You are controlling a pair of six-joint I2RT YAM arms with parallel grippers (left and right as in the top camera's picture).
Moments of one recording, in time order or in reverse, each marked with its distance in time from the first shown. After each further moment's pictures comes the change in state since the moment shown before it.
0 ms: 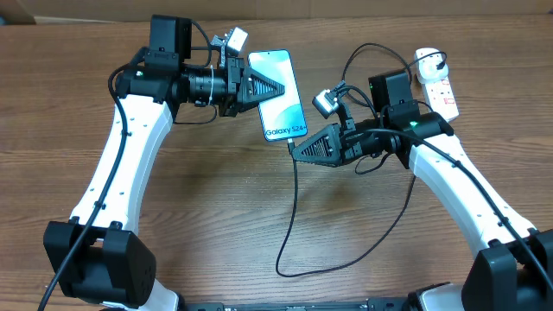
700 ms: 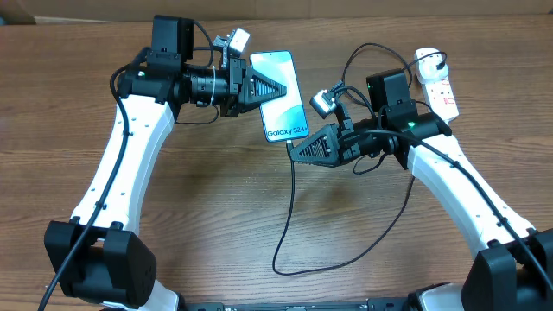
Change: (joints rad) left arm -0.006 0.000 0.000 0.000 0.000 0.000; right arm 0.013 0.000 0.000 0.024 0.000 0.012
